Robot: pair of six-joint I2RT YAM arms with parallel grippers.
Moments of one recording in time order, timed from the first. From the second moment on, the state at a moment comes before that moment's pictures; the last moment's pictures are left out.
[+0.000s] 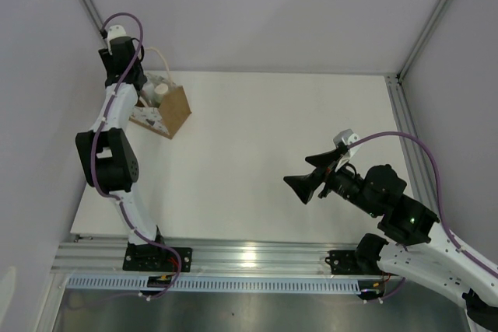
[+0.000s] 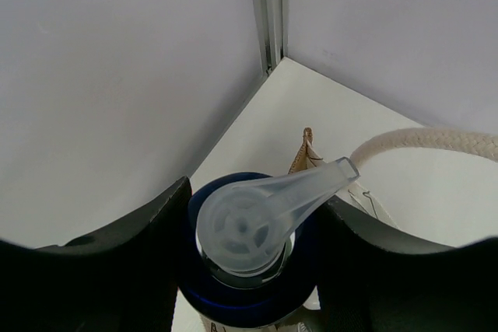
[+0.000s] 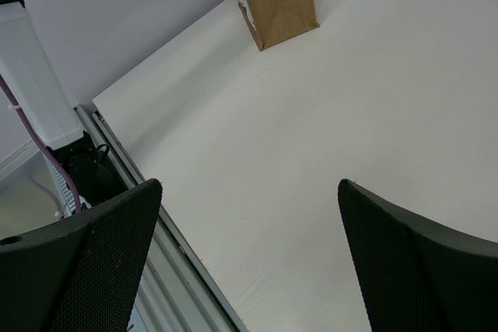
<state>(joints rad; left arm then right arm) 0.13 1.93 1.72 -0.12 -0.49 -0.06 0.94 0.58 0.78 -0.27 0.05 0.29</state>
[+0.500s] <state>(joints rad) 0.15 1.95 1.61 -0.06 -0.42 -0.09 0.94 0.58 0.78 -0.27 0.04 0.30</state>
